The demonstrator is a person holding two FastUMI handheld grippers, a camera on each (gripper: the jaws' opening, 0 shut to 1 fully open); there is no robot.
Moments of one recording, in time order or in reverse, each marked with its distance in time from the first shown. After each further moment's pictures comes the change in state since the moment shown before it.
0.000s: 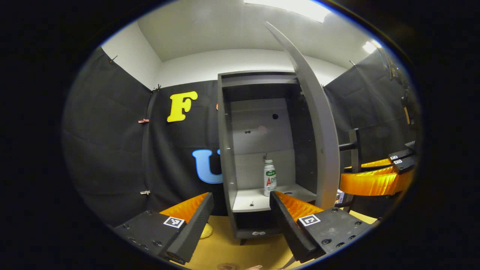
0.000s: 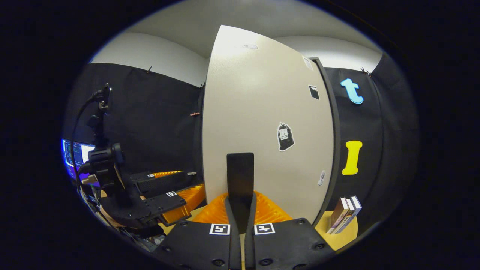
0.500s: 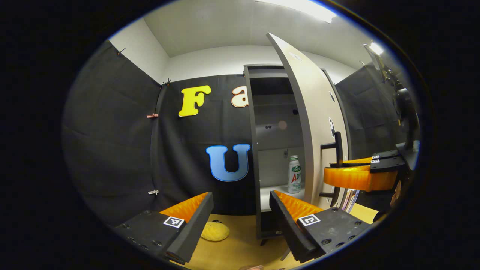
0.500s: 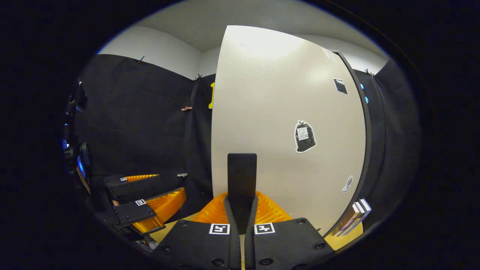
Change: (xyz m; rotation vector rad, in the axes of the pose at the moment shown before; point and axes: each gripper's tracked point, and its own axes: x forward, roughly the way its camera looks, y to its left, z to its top) left arm 0.024 0.111 -0.011 0.000 0.004 0.060; right arm 0.092 0.050 -0.013 -0.026 0.017 -0.034
